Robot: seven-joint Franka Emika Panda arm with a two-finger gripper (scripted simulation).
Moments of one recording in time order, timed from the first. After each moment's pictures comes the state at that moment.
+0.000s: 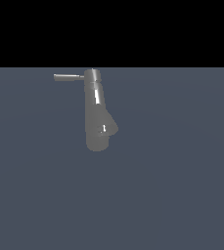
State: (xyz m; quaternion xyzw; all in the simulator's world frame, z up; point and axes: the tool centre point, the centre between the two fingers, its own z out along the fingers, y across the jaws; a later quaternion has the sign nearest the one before) arm -0.246 -0.019 0.511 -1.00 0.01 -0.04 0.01
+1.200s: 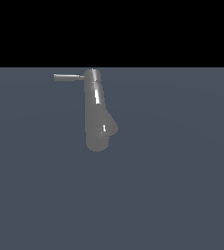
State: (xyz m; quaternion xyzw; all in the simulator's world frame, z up) arm -0.237 -0.026 0.517 -1.00 0.05 -0.03 -0.01
